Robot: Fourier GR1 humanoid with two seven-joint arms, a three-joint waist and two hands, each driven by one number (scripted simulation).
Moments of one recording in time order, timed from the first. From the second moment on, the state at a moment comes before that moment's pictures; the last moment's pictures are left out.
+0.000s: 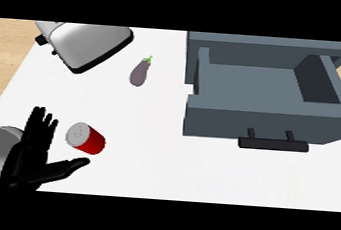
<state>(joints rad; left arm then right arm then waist) 0.16 0.02 0.17 -1.62 0.16 0.05 0.00 0.41 -0.07 -0.66 -2.18 -0.45 0.46 0.14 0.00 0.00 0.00</state>
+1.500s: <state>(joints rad) -0.11 0.08 0.29 -0.86 0.26 -0.09 -0.39 0.45 -0.01 -0.73 -2.23 -0.51 0.56 0.19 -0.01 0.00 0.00</state>
